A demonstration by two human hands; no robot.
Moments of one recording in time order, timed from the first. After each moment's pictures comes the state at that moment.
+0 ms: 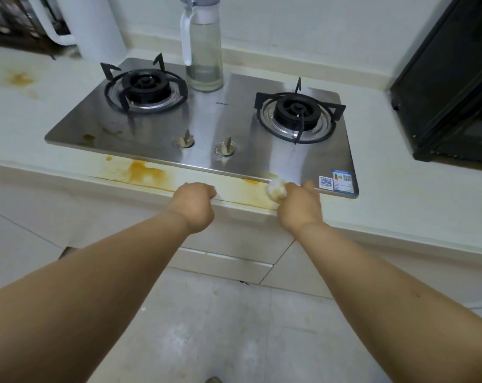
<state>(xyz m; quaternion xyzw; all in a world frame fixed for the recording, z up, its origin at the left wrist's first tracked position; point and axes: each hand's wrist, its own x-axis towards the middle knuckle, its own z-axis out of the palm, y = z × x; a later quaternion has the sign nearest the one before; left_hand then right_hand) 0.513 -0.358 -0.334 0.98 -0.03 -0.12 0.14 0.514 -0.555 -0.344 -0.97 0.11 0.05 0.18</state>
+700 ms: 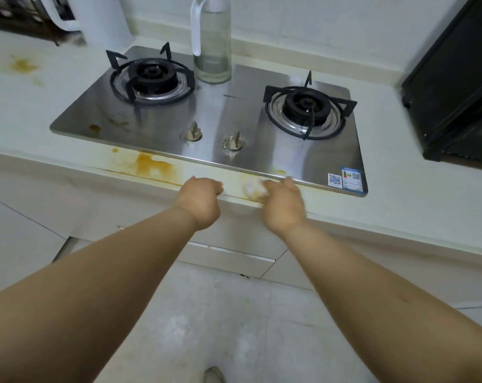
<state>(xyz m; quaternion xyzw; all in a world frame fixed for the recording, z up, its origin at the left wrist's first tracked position) 0.514 -0.352 -0.336 0.97 -0.03 -0.15 0.17 0.512 -0.521 -0.348 -0.97 0.04 0.05 0.21</state>
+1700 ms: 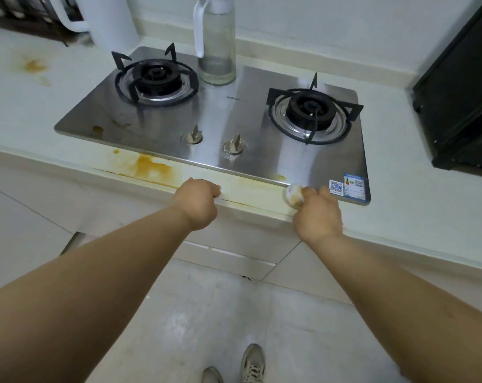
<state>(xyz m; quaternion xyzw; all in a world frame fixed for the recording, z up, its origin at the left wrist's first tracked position) 0.522 -0.352 -0.337 0.98 -0.03 -0.13 0.17 0.509 -0.582 -0.342 -0.99 0.07 0.05 0.13</state>
